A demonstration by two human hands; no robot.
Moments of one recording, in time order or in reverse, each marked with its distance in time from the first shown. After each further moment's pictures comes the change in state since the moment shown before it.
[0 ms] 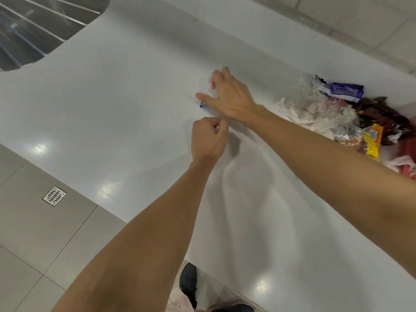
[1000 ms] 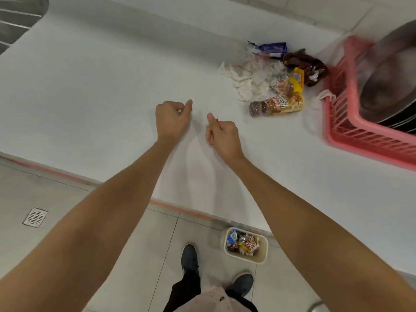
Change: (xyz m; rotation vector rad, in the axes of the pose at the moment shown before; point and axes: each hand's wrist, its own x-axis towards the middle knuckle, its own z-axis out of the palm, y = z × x) left_hand -0.044 -0.005 -0.010 0.153 -0.109 0.217; right_hand -0.230 -0.028 0.015 0.939 0.330 0.558
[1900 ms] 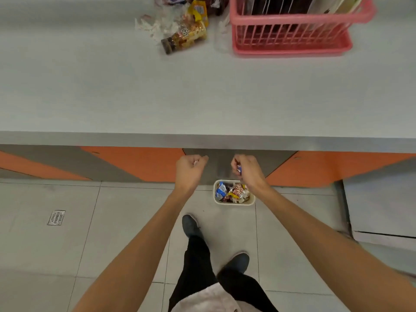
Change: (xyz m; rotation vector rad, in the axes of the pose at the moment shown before) left_hand -0.386 0.067 0.077 -0.119 -0.457 -0.214; right_hand -0.326 0.148 -0.194 0.169 0.046 0.343
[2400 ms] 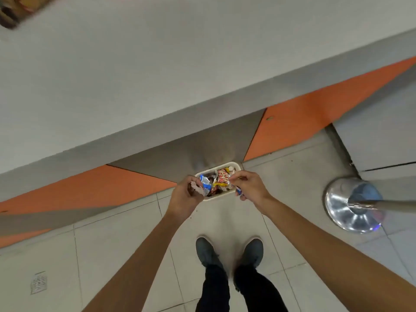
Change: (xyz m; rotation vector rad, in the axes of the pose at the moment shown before) left_hand 0.029 -0.123 0.120 0.264 -0.416 -0.185; right_hand 0.038 0.188 -0.063 0.285 0.190 0.406
